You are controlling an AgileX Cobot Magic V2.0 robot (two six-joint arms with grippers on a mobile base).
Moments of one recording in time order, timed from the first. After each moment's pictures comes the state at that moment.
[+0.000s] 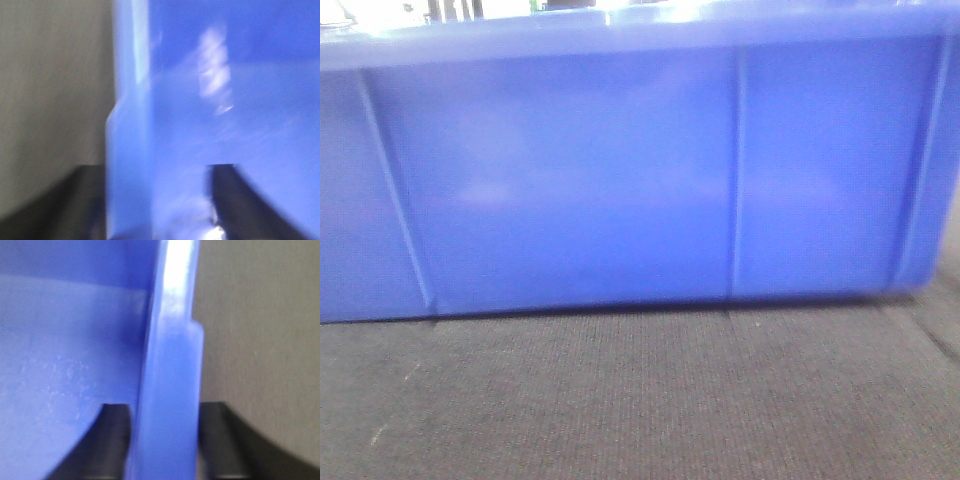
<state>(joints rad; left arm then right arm) -0.02 1.67 -1.62 -0.01 0.90 -0.02 0.35 1.75 -1.70 -0.19 0.98 0.20</state>
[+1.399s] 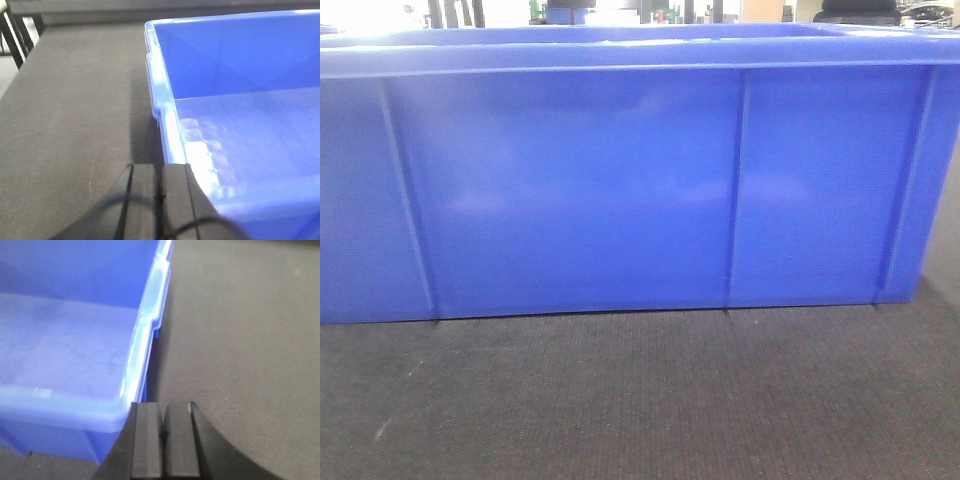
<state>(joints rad) -0.02 0.53 -0.58 0.08 0.43 -0.02 0.35 0.63 -0.67 -0.20 0.54 0.22</state>
